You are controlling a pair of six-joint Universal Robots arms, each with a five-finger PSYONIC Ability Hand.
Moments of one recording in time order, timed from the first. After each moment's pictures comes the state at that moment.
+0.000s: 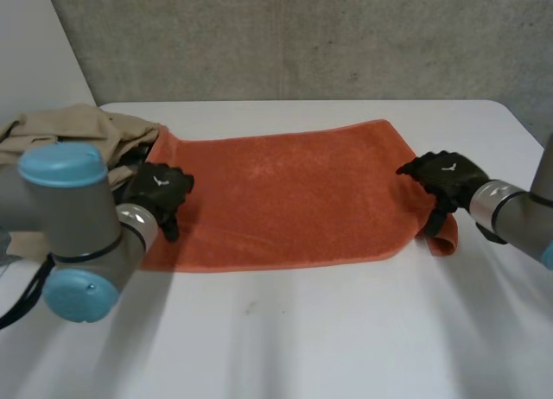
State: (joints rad) left arm 4.33 -2.10 -1.49 3.29 -1.60 3.63; right arm 1.68 -0.92 1.27 0.09 1.20 2.64; left_hand 0.45 0.44 0.44 0.43 0.25; right_hand 0.22 0.21 0.21 0.21 0.04
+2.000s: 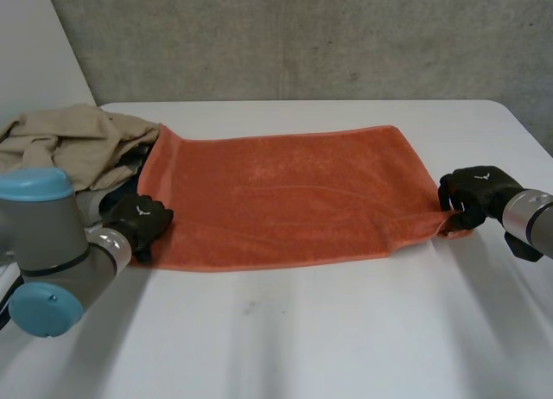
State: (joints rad) left arm 4.49 -2.15 -1.61 3.31 -1.45 3.86; right arm 1.59 -1.02 1.41 0.10 1.19 2.71; left_hand 0.78 0.79 0.79 0.79 0.61; right_hand 1.09 1.17 1.18 1.19 1.00
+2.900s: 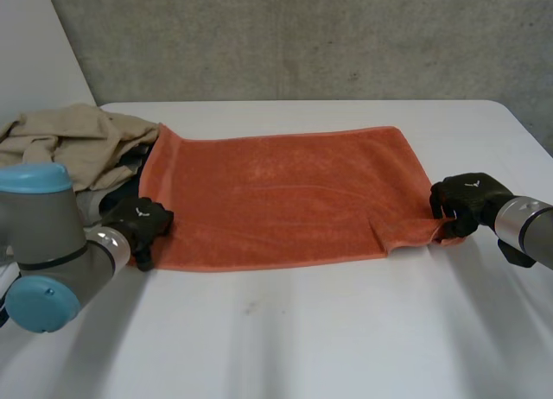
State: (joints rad) left arm 4.50 -2.16 -1.58 3.24 -1.44 3.83; right arm 1.61 -1.02 1.43 0.10 1.17 2.67; left_hand 0.58 0.58 0.57 0.58 0.41; right_hand 1.09 1.17 1.18 1.19 1.00
